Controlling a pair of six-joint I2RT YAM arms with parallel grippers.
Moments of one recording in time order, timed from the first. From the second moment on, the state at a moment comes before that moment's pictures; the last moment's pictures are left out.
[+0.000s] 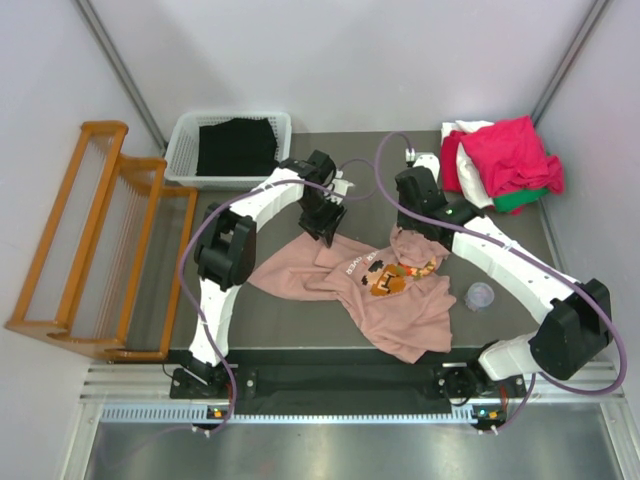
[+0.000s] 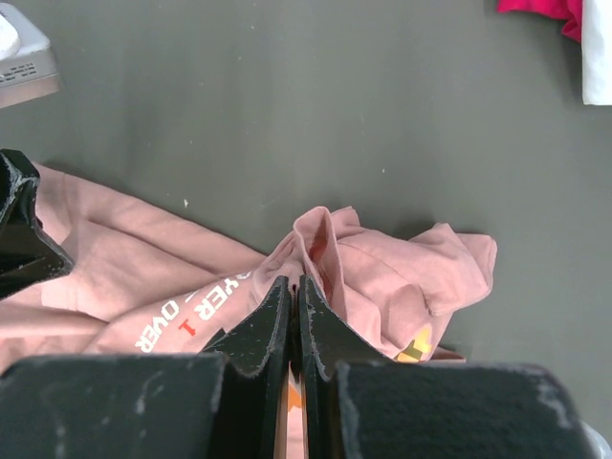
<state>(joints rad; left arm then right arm) -0.52 2.20 1.87 -1.02 0.31 0.13 0.58 1.39 1.20 -0.58 0.42 0.43</state>
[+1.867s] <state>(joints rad) -0.21 1.38 2.10 -1.28 0.04 0.10 0.57 0.87 1.52 -0.86 0.46 0.34</state>
